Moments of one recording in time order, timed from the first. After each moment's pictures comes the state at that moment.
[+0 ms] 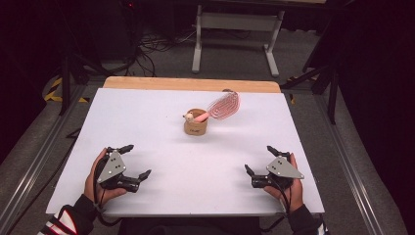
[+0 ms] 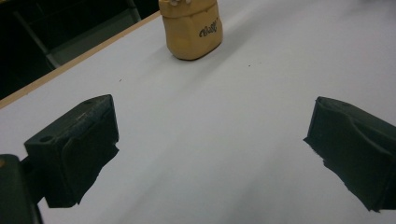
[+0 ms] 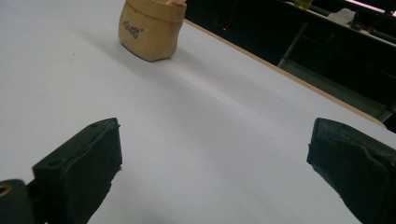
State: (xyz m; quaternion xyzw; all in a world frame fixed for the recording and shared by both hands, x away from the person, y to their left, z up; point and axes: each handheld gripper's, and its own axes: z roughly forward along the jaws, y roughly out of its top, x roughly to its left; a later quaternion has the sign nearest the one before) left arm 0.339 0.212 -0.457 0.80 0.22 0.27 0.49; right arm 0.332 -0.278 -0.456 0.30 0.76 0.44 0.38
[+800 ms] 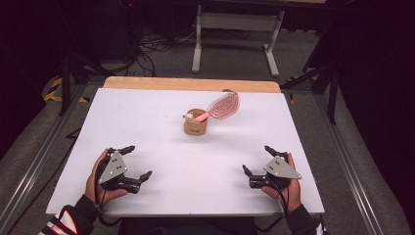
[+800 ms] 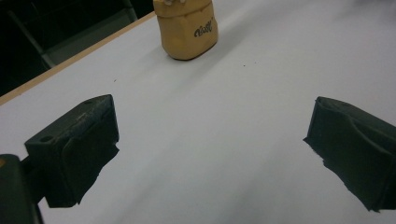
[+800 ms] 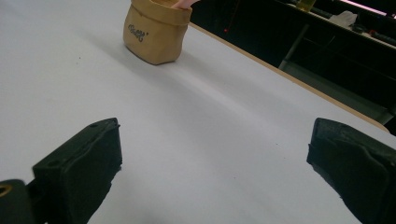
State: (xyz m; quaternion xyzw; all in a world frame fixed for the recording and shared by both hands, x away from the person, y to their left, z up) left arm 0.338 0.210 -0.458 0.80 0.22 0.27 0.49; right arm 0.331 -0.270 -0.455 0.29 0.76 0.44 0.38
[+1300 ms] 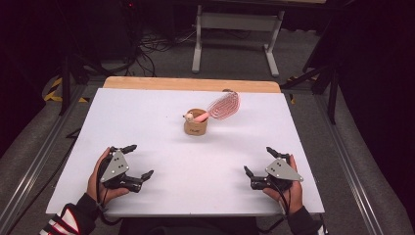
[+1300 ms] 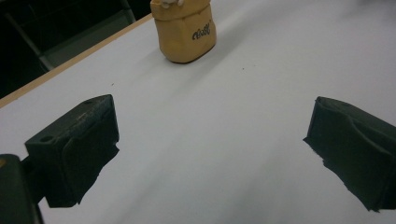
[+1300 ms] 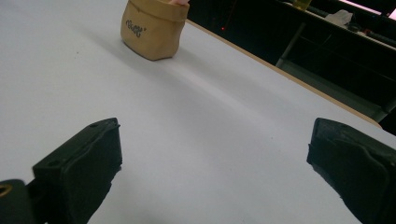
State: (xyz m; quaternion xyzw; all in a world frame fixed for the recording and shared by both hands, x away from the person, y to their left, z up) left arm 0.341 0.206 -0.457 0.80 0.21 0.27 0.49; right arm 0.326 -0.274 -0.456 0.29 0.76 0.44 0.39
